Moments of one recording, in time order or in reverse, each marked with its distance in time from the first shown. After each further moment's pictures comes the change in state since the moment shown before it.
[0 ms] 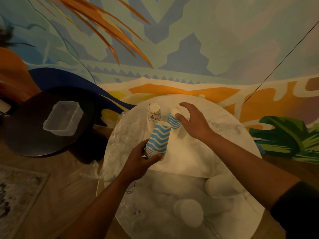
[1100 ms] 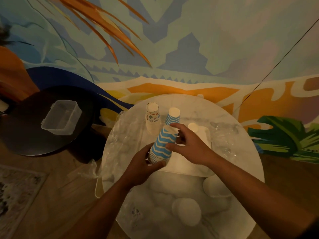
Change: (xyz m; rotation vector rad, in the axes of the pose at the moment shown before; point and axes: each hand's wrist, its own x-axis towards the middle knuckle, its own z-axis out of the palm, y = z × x) left_hand -0.010 -0.006 0.014 0.009 -0.091 0.020; right_hand -0.084 -0.028 -0.004 0.424 -0.353 0.066
